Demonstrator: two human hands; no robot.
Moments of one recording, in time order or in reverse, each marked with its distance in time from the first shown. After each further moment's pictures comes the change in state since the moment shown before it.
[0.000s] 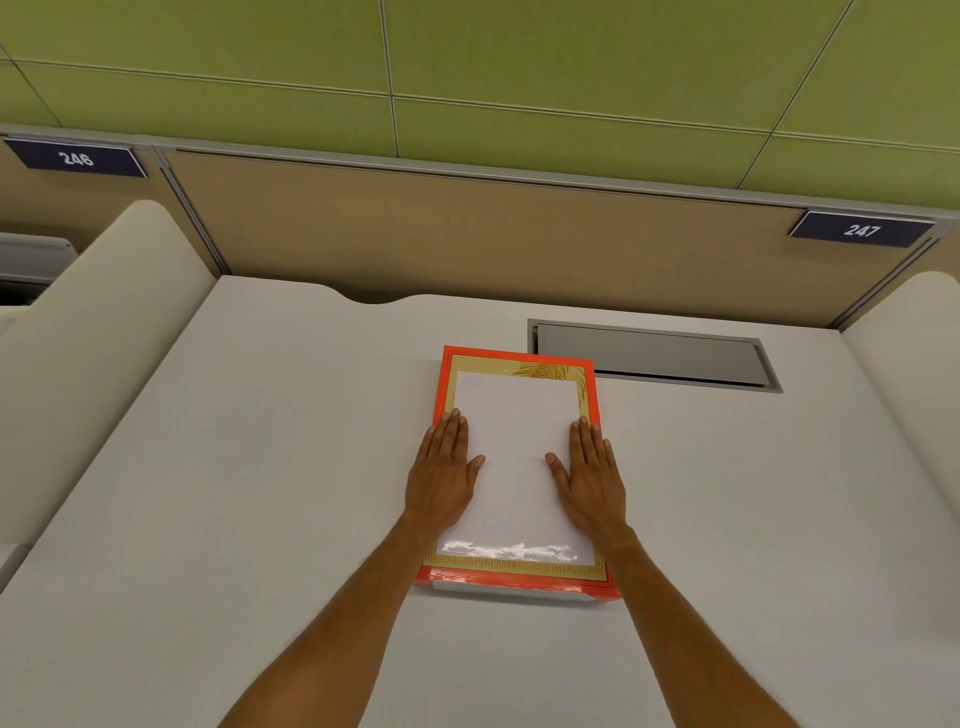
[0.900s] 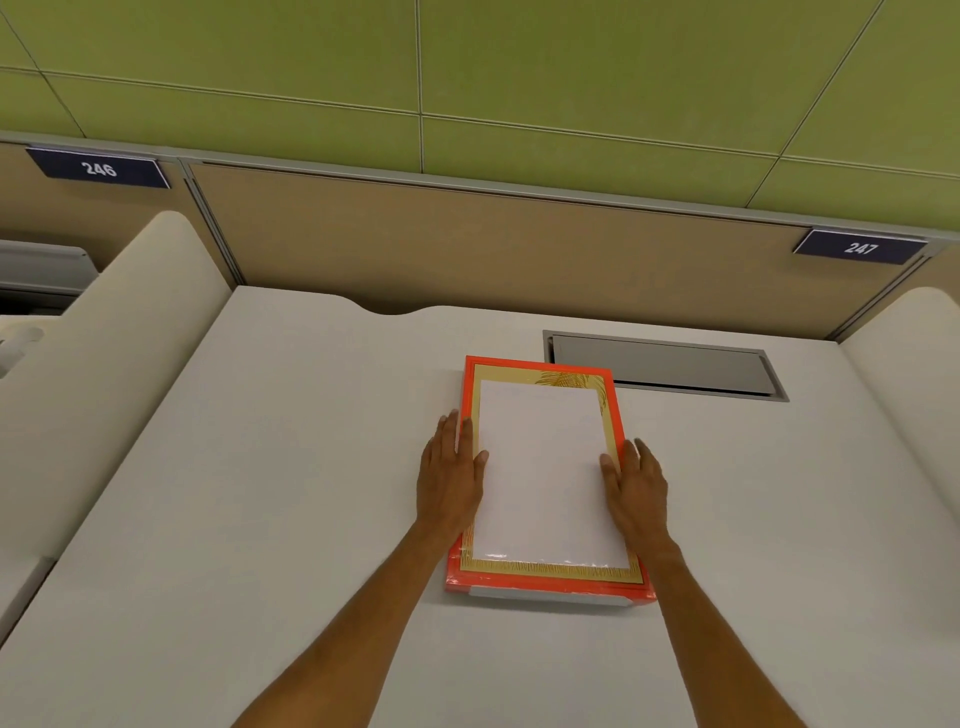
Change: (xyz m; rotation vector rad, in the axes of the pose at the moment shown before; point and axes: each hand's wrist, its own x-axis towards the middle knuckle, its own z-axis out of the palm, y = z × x) left_hand -0.007 -0.027 -0.019 -0.196 0.123 -0.087; right_hand -0.012 -0.002 -0.015 0.214 0.136 0.250
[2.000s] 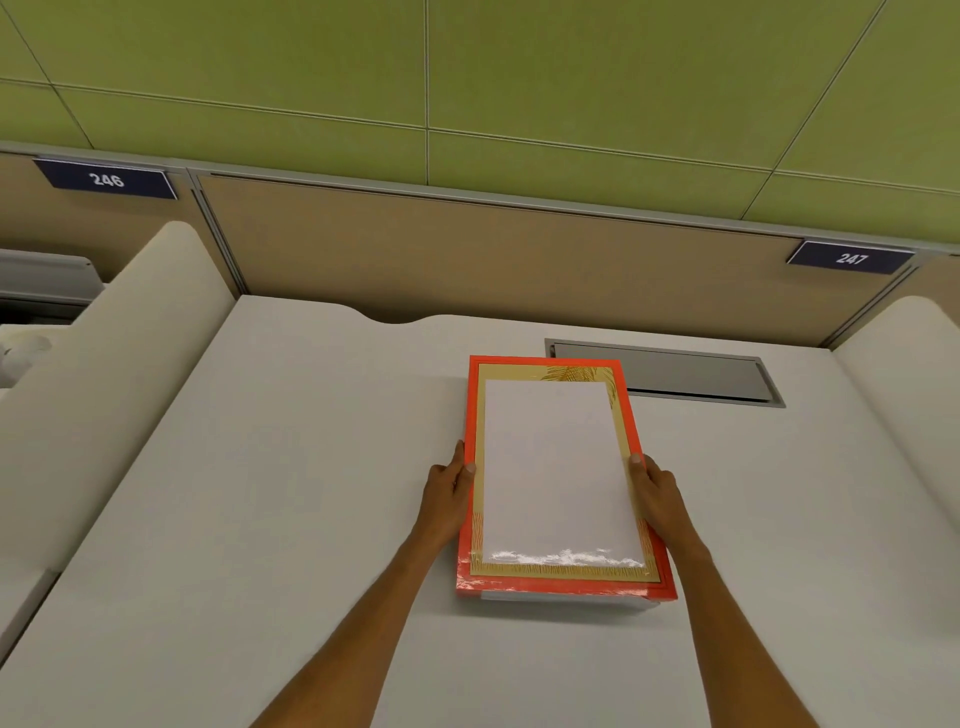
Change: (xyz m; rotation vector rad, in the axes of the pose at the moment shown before) left_hand -0.011 -0.022 -0.009 -0.687 -0.202 -0.204; right_hand -0.009 -0.007 -0.037 0.475 -0.178 0.191
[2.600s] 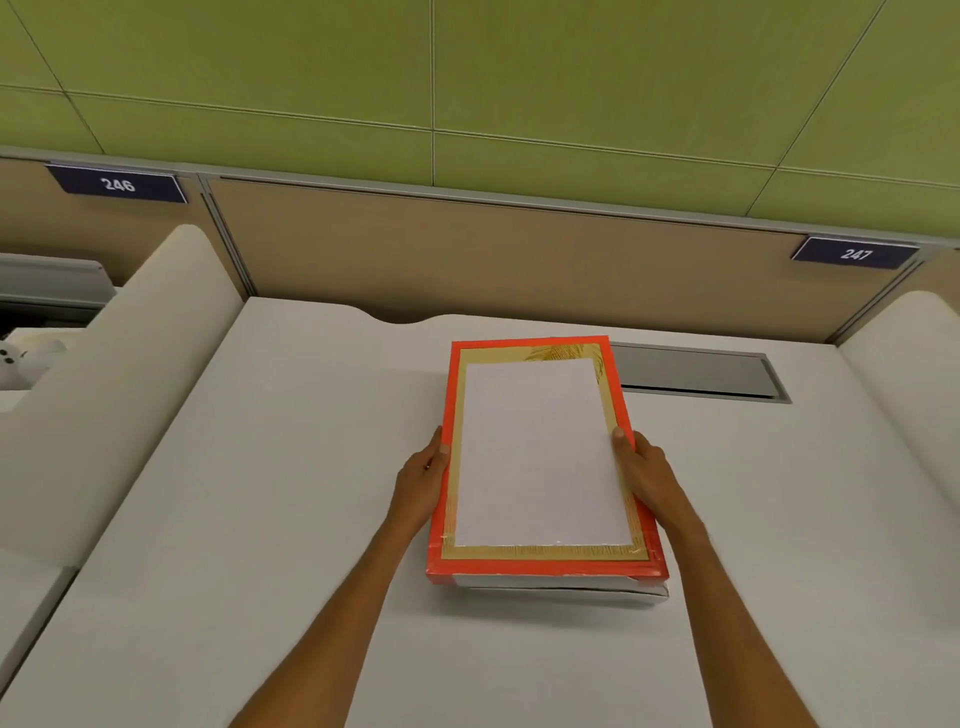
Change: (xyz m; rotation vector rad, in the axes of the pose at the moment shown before) left_hand -0.009 0.006 -0.053 -0.267 -0.005 -0.058; right_hand -0.021 -0.056 0.003 -0.032 -0.098 -0.011
